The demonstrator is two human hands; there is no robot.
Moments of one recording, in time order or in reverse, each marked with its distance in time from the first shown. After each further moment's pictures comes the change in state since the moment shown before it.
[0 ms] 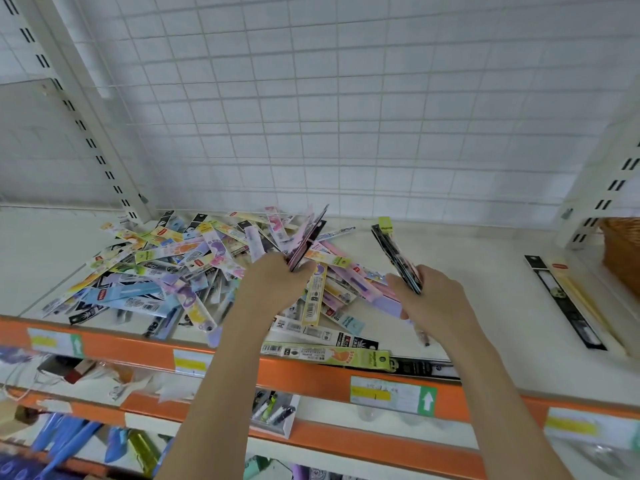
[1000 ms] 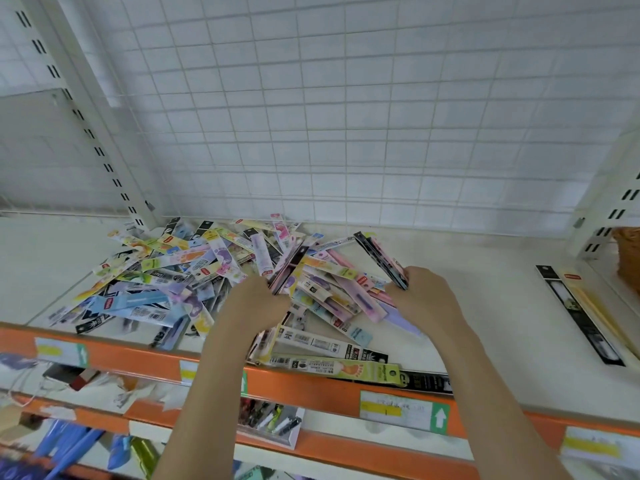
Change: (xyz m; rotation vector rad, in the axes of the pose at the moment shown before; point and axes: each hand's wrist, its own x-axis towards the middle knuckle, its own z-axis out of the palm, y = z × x) left_hand 0.000 -0.026 -0.018 0.093 -0.061 -0.140; right_hand 0.039 -0.005 0.021 -0.173 -0.054 0.027
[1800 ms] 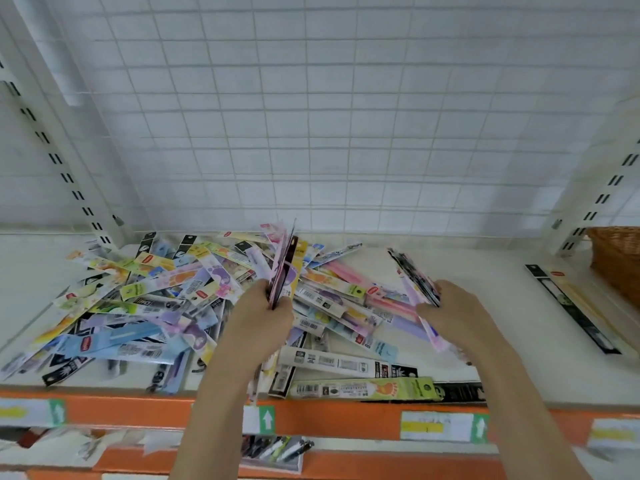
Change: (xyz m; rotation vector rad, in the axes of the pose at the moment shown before) left_hand 0.013 -0.024 -0.021 -0.441 -0.054 0.148; right_hand -0.013 -0.007 -0.003 -0.037 0.029 0.207
